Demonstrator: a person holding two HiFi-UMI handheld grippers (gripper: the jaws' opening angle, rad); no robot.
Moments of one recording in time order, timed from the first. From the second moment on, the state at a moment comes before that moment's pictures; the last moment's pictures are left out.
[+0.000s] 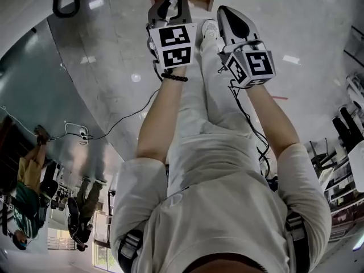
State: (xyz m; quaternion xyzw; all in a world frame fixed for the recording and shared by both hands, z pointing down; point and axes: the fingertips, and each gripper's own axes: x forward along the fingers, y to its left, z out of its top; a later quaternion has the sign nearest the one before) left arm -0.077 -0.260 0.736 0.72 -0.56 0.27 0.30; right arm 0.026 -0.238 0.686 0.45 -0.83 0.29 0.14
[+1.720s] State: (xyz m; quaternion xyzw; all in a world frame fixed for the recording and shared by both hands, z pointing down) left arm -0.170 -0.218 0.309 0.78 -0.62 0.09 0.08; right arm 0.098 -0.254 0.301 0.53 -0.84 0.09 0.06
